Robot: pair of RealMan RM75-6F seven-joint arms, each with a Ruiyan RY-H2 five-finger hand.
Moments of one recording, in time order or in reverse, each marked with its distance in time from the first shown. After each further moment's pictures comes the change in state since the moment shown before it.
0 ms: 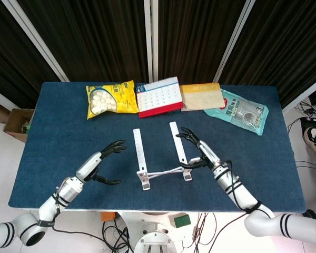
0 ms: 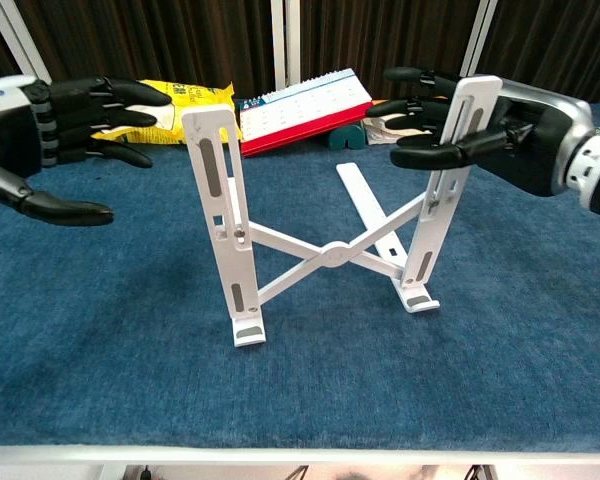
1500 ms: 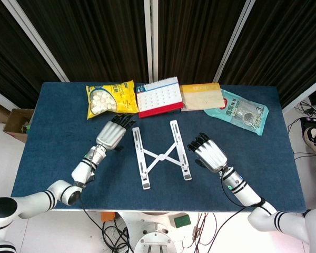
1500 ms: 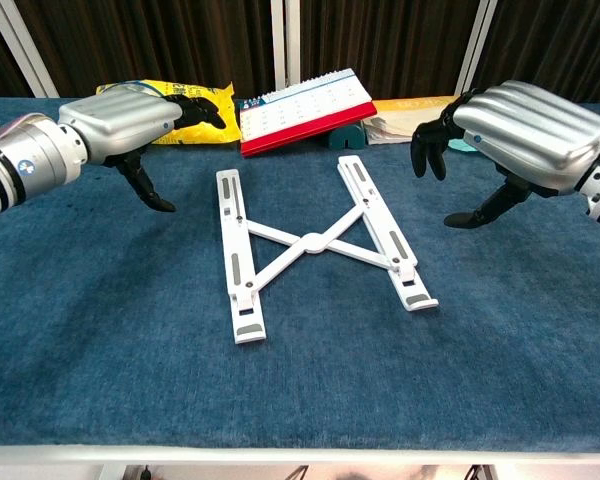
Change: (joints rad) left arm -0.248 -0.302 -0.242 0.428 -0.335 -0.396 1.081; right arm -0.040 -0.140 -0.106 0.430 -0.345 0.273 -1.023
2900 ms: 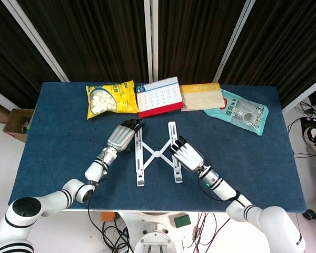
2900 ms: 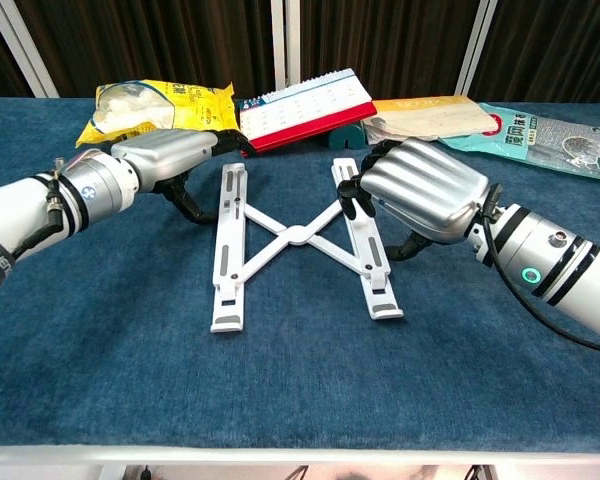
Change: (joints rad) left arm -0.050 -0.175 -0.002 0.215 0.010 -0.061 -0.258; right arm 0.095 -0.365 -0.024 0.510 -0.050 0.012 0.055
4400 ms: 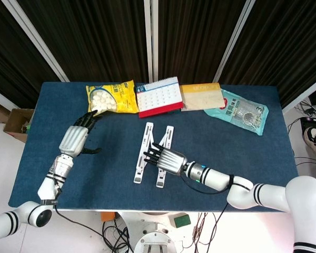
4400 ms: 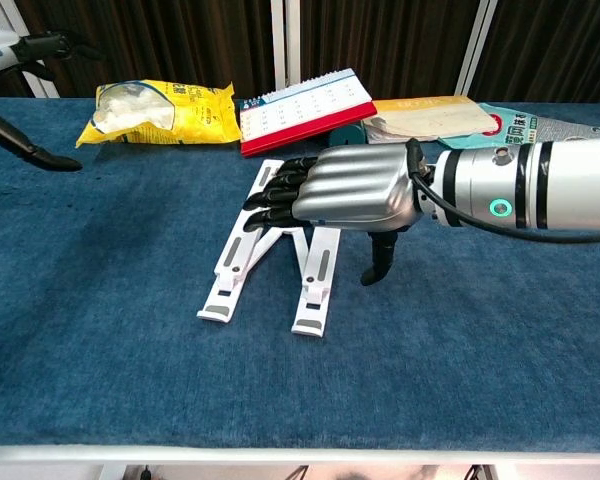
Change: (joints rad) left arm 0.299 0.458 0.026 -0.585 -0.022 0.318 -0.012; right arm 0.338 0.454 0.028 -0.713 0.098 -0.636 -0.232
